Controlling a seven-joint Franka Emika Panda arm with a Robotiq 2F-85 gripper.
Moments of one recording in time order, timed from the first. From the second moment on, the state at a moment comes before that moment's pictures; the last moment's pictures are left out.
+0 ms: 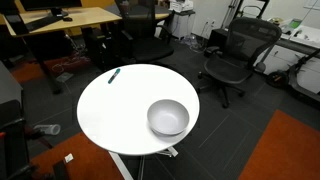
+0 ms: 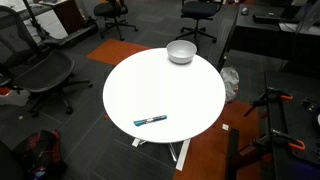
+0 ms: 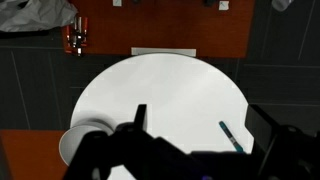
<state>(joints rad) 0.01 -0.61 0.00 -2.51 -0.02 1.91 -0.01</state>
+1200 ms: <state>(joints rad) 0.01 -0.61 0.00 -2.51 -0.02 1.91 -0.01</state>
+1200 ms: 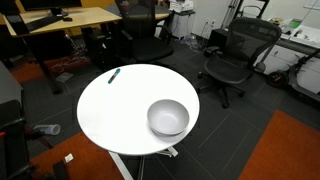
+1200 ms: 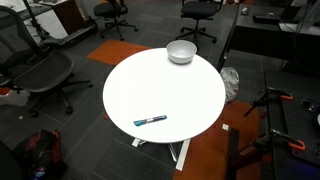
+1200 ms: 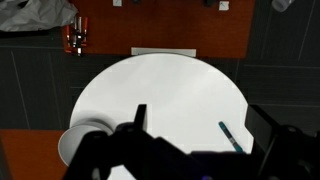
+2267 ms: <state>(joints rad) 0.10 -0.17 0.10 -2.32 -0.05 2.12 -0.07</state>
